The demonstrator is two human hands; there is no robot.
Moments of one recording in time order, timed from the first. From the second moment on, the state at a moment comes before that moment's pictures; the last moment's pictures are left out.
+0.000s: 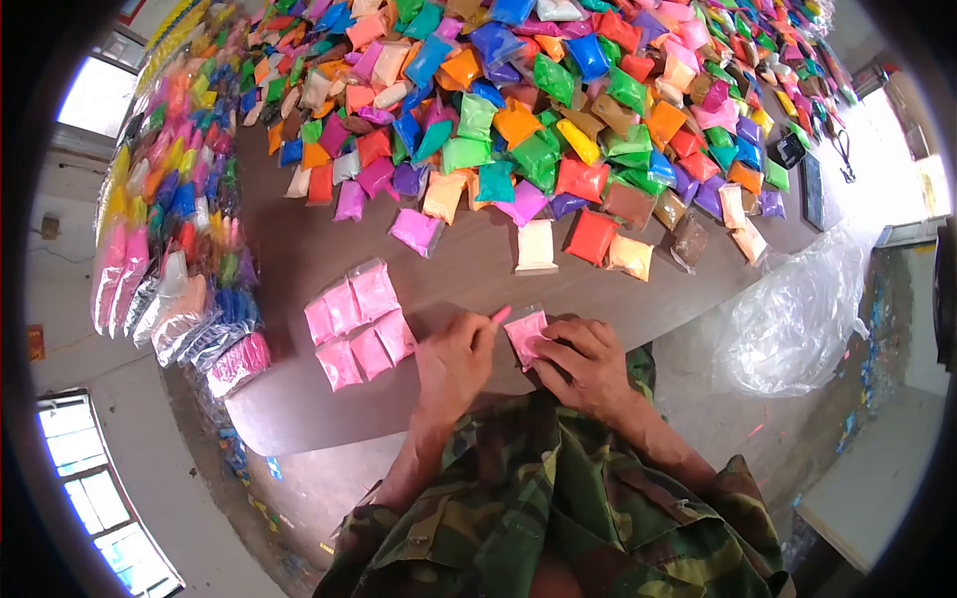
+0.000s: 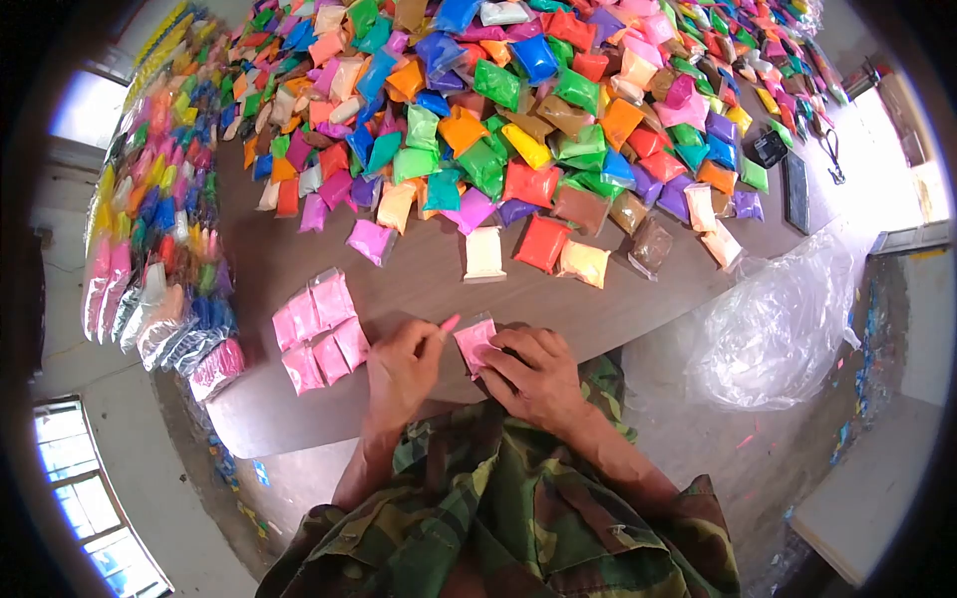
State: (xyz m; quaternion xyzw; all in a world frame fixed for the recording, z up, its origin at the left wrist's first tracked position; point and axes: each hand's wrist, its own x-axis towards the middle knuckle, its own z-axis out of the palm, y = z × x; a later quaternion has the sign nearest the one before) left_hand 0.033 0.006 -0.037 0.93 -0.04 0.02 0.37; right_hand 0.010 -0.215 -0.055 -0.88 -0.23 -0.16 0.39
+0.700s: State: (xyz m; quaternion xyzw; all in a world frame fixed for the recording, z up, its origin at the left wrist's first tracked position) left_hand 0.018 0.003 -0.024 0.89 -0.05 0.02 0.46; right_hand 0.023 -0.207 -0.045 -0.90 -0.23 -0.14 0.35
